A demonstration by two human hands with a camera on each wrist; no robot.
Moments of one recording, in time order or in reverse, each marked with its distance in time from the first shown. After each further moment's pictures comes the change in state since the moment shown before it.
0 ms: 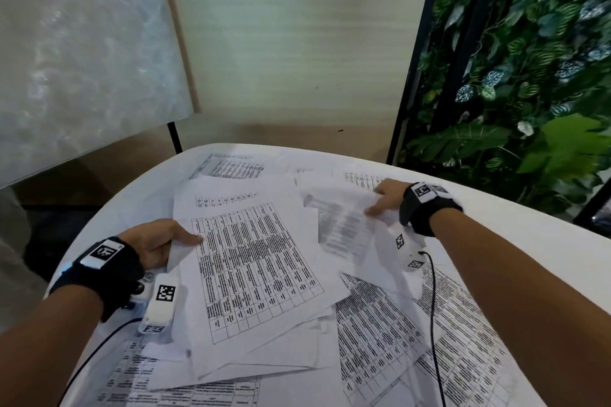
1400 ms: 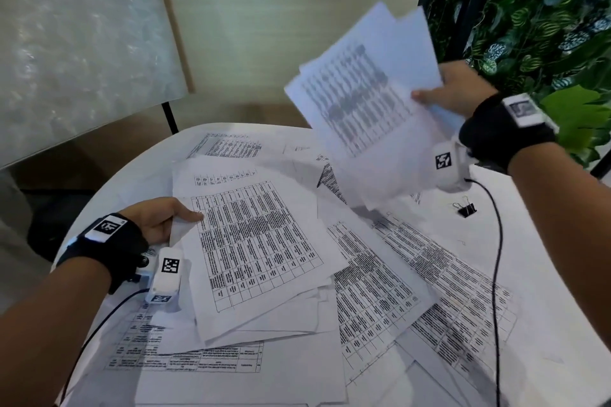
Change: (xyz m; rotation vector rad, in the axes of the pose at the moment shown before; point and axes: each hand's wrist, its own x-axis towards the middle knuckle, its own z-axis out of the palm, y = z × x) left_hand 0.004 0.000 -0.002 0.039 0.033 -0.027; right_hand -0.073 0.009 -0.126 0.440 0.536 -0.221
